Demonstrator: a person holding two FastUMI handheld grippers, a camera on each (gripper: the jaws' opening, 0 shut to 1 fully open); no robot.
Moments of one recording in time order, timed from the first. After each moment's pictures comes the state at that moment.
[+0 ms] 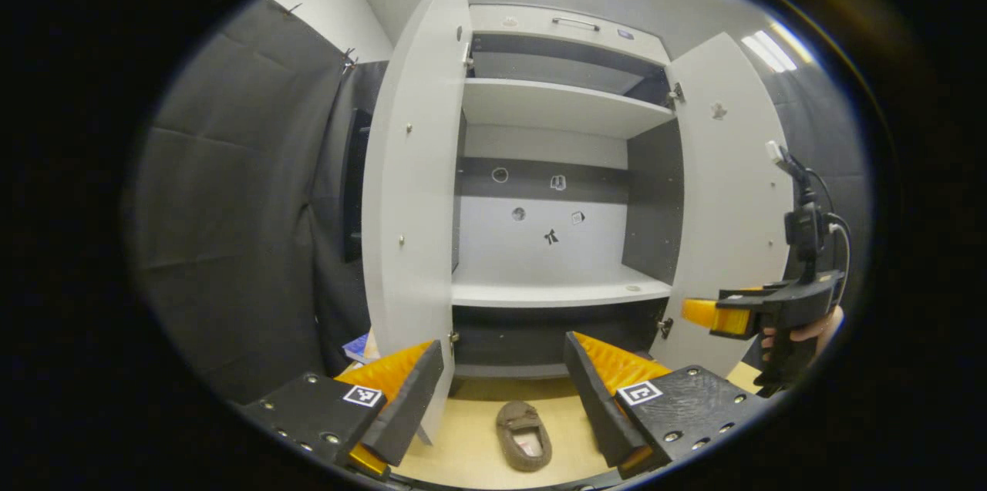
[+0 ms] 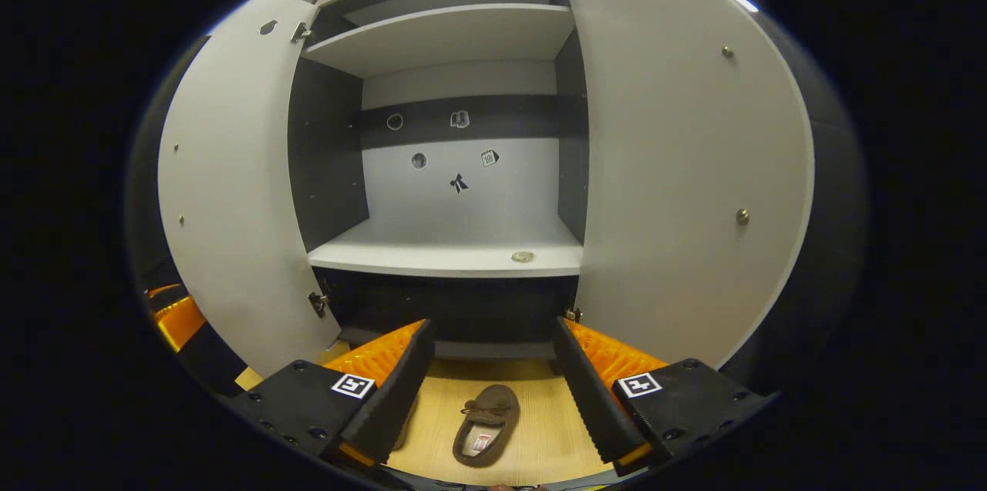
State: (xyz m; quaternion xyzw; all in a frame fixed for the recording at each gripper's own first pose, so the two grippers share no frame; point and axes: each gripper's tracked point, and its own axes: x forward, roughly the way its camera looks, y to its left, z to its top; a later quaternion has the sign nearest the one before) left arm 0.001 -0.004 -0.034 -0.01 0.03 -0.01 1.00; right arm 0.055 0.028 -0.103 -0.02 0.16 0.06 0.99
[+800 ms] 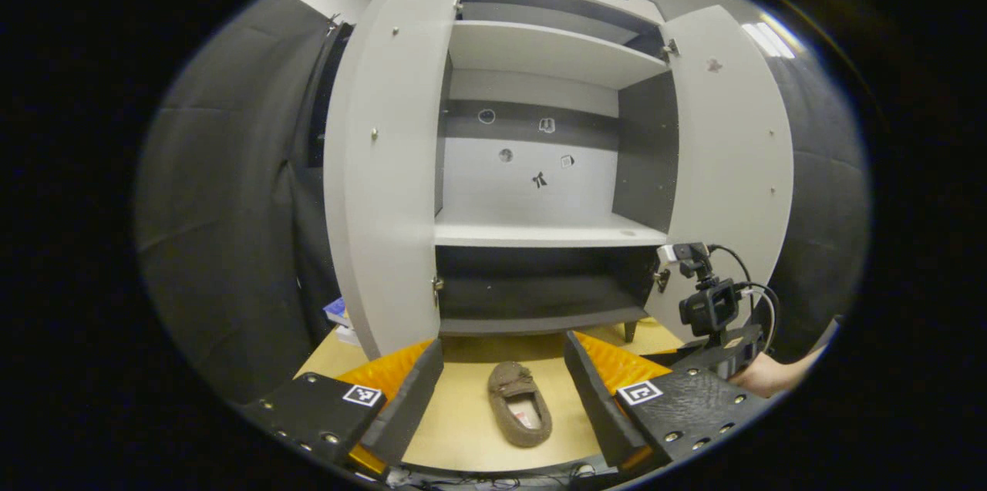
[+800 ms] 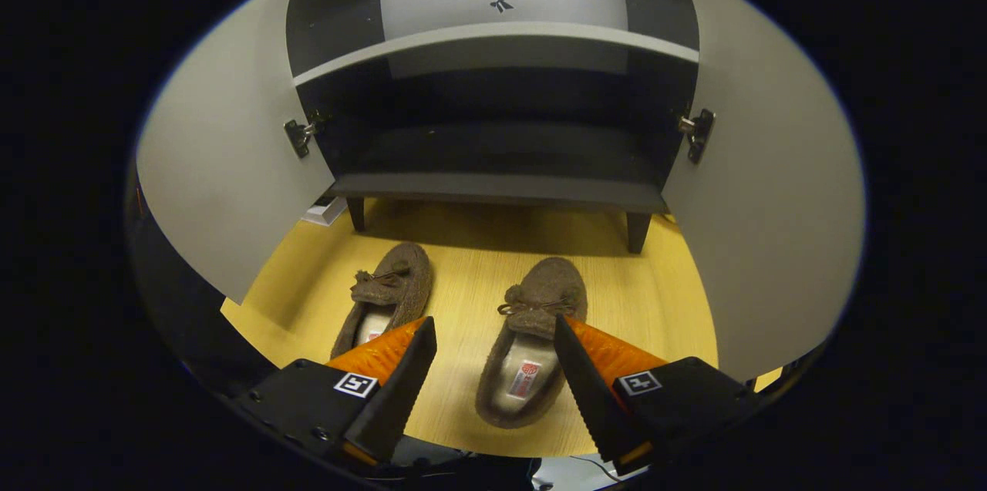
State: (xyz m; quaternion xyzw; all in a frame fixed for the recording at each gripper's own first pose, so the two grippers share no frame) left arm 0.015 -0.008 -0.114 0.00 0.12 -0.04 0.99; right arm 0.060 0.079 -0.334 -0.03 0.39 0.12 0.91
